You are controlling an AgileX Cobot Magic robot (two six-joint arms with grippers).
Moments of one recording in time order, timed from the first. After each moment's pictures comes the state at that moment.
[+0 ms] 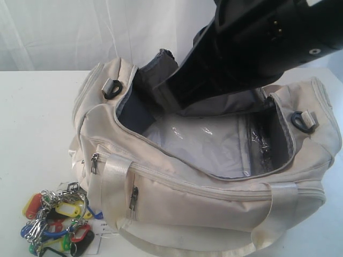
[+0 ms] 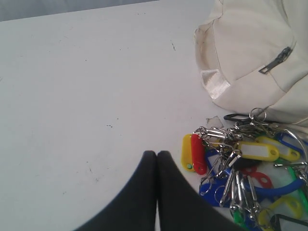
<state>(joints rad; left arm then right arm) 0.03 0.01 0.02 -0.08 0.40 0.14 0.82 1.18 -1.32 -0.23 0.96 0.20</state>
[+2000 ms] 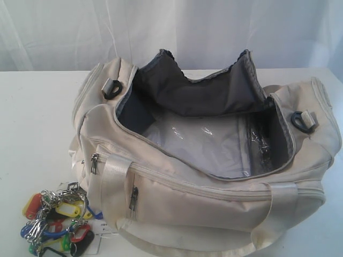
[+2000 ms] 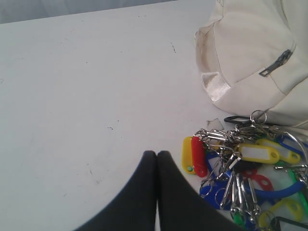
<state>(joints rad) 0.03 0.01 0.02 -0.08 0.39 0.14 -0.04 0.25 -1.29 -0.22 0.96 0.20</state>
